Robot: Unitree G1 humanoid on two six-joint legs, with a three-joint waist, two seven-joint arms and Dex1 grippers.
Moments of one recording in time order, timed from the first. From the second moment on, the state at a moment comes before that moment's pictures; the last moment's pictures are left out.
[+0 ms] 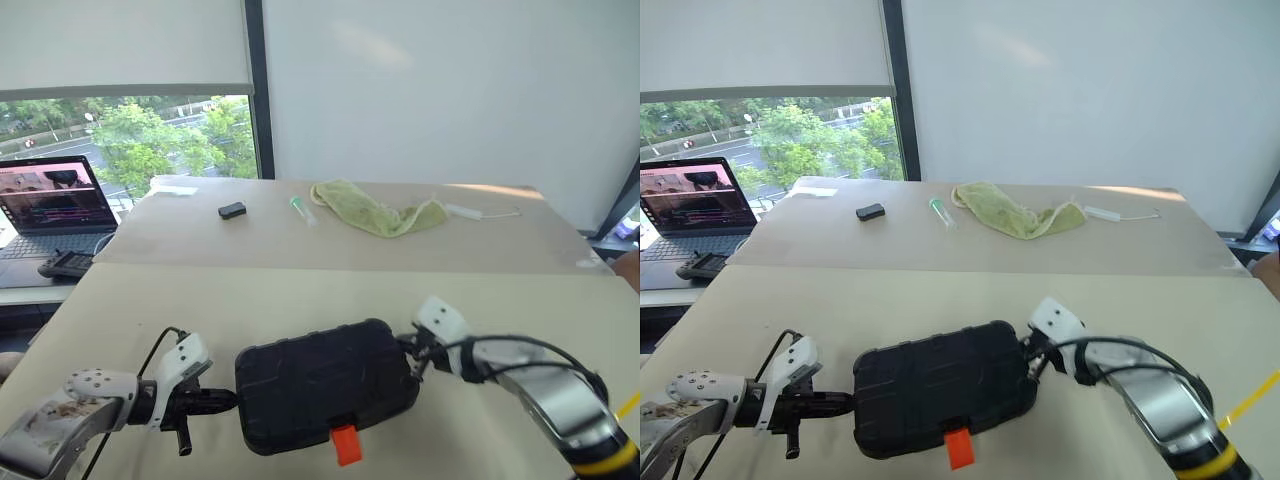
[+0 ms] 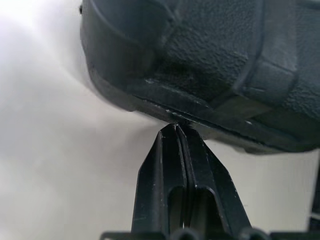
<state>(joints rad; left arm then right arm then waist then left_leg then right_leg) 0.07 0.91 0.08 -0.46 -0.58 0.82 -0.99 -0.38 -0.71 0.24 -0.29 0.21 0.73 0.67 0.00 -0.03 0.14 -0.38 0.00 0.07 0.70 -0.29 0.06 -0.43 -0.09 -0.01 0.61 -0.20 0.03</state>
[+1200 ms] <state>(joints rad) -0.58 0.68 -0.32 -0.15 -0.45 0.63 -1.20 0.06 -0.54 -0.21 -1.02 0.81 1.34 0.32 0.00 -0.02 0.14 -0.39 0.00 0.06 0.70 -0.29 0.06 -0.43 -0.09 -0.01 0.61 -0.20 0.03</state>
